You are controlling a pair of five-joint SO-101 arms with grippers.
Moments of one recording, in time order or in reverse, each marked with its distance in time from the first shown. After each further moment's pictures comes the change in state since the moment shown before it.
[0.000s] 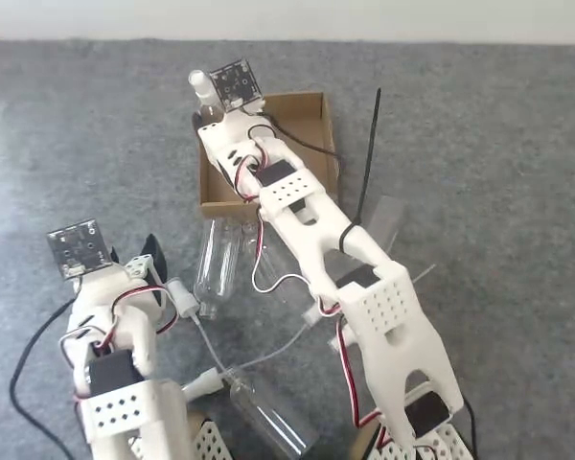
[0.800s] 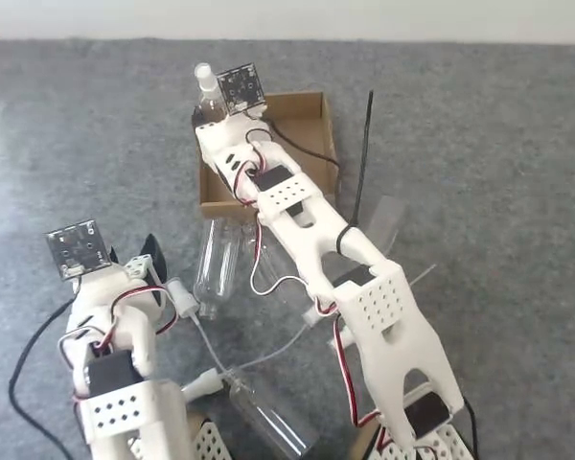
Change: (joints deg) left arm 0.0 0.0 0.0 0.0 0.0; right arm -0.2 2.1 -0.4 -2.5 -3.3
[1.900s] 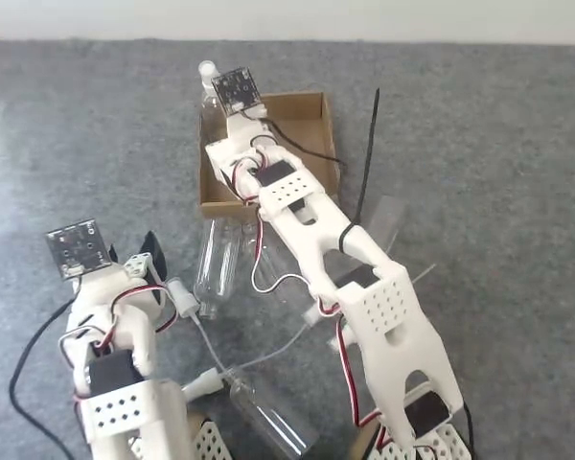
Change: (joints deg) left arm 0.0 0.0 0.0 -1.3 0.0; right arm 0.0 -4.9 0.1 19.7 2.5
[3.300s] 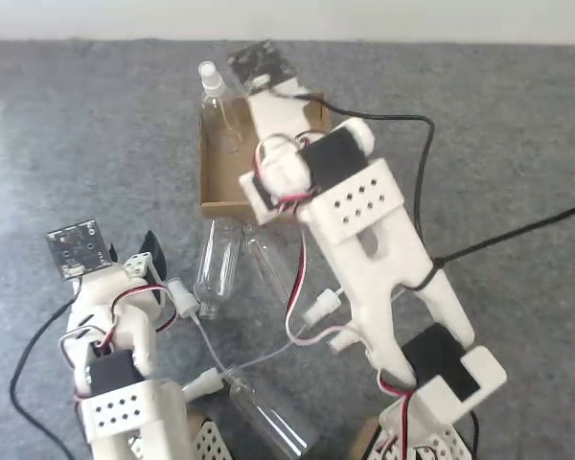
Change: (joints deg) left arm 0.0 0.0 0.4 -0.8 -0.2; right arm -3.8 -43.3 -0.1 73.3 0.5
